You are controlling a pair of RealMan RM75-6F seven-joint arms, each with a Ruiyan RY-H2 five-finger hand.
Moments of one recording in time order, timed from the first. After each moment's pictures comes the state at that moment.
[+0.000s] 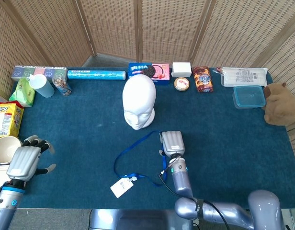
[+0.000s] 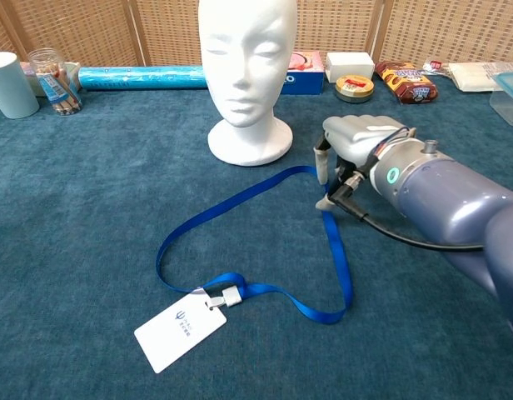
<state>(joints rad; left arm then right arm) -0.21 -1.07 -0.05 -1.97 1.37 1.33 0.35 0.79 -1.91 0.37 -1.53 -0.63 1.28 -1.01</state>
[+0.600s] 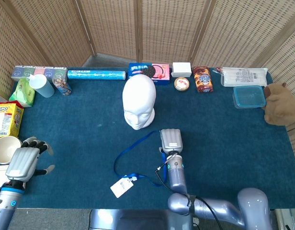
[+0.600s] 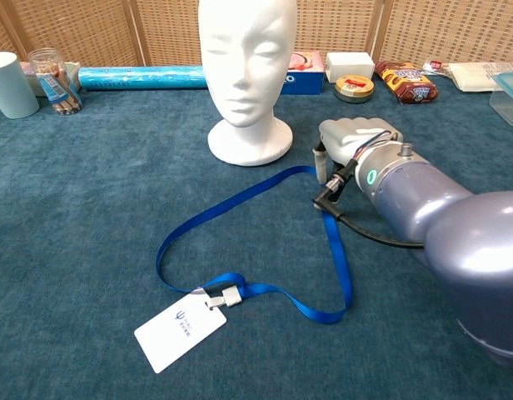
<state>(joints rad) -0.21 -1.07 -0.04 -1.96 1.35 1.33 0.34 0.85 -1.98 0.39 -1.41 -0.58 1.29 -1.03</state>
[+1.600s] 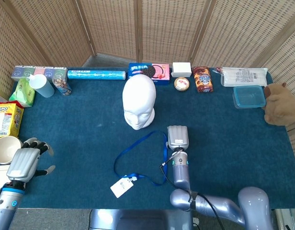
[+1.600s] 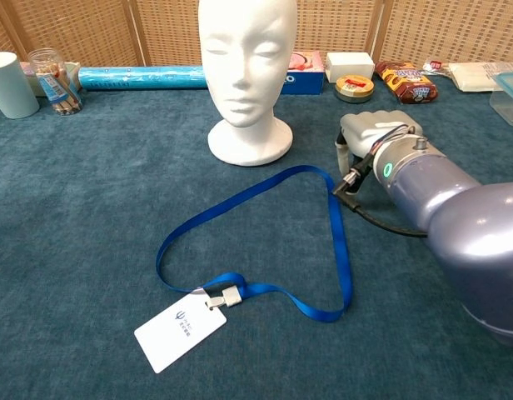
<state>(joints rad) -0.21 -1.09 -0.04 -1.94 1.35 1.33 0.33 0.86 -1.96 0.39 -1.35 -0.56 1.31 -1.04</state>
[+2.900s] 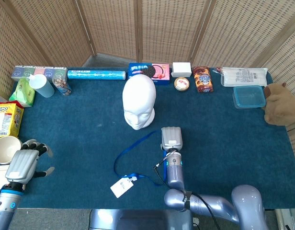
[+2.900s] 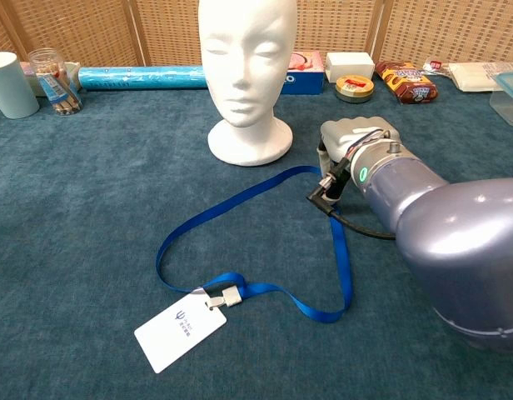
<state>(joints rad) -0.20 -1.08 -0.02 -1.94 1.36 1.34 0.31 0.91 -2.00 0.39 -1.33 -0.51 1.31 -1.07</state>
